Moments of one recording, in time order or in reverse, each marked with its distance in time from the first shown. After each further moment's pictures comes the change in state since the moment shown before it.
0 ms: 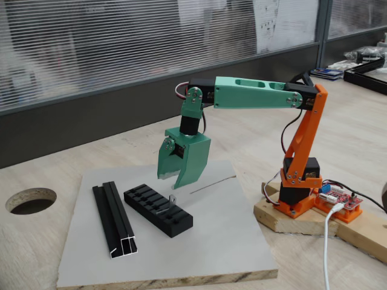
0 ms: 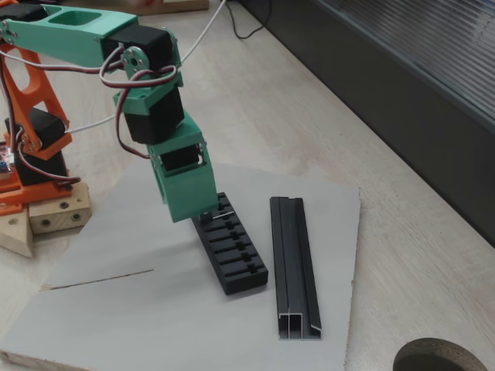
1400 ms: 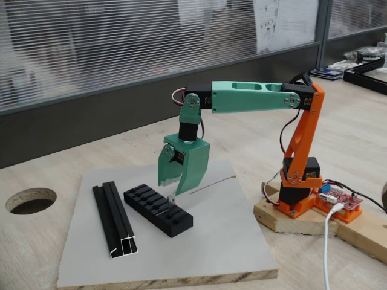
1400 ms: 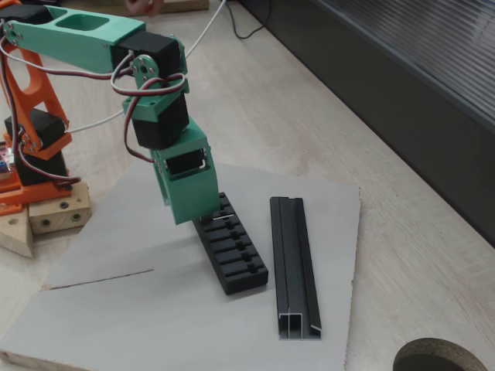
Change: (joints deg) arm -0.5 -1.9 0.9 -0.4 0.0
